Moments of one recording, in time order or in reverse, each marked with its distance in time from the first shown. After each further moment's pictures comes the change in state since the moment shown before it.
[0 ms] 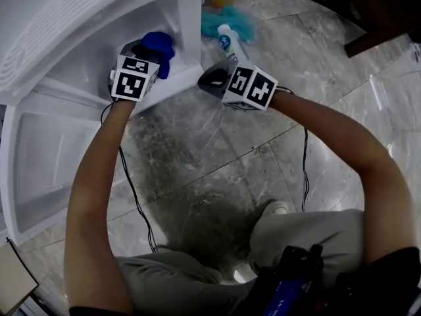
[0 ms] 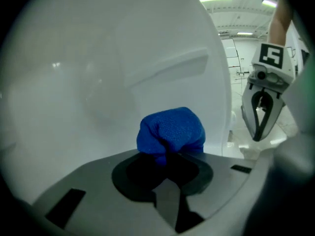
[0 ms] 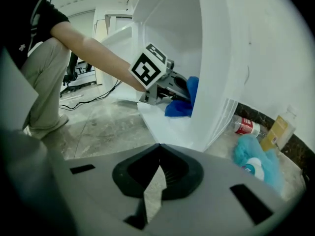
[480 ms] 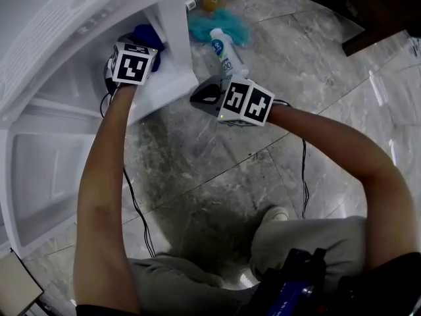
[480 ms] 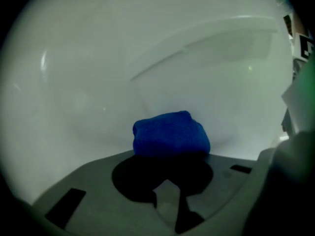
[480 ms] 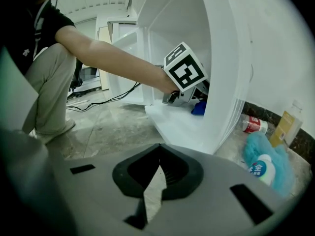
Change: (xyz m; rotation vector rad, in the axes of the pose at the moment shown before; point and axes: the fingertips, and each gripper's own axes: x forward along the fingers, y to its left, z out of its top) left arm 0.046 0.035 0.014 0.019 0.089 0.112; right arm -0.002 0.024 0.003 0.020 -0.050 0.066
